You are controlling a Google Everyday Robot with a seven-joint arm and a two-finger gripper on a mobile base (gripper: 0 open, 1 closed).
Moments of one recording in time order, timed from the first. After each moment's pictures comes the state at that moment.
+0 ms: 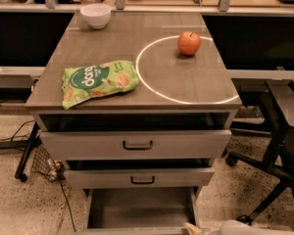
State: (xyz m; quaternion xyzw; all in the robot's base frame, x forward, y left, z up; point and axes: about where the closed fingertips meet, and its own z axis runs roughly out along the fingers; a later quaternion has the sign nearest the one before) arm 0.317 -0.175 0.201 -0.68 0.67 0.20 0.23
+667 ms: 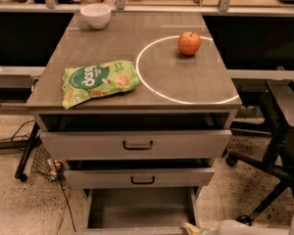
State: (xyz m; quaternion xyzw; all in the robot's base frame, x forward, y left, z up) arm 0.318 -0.169 0.192 -0.68 0.67 0.20 0.22
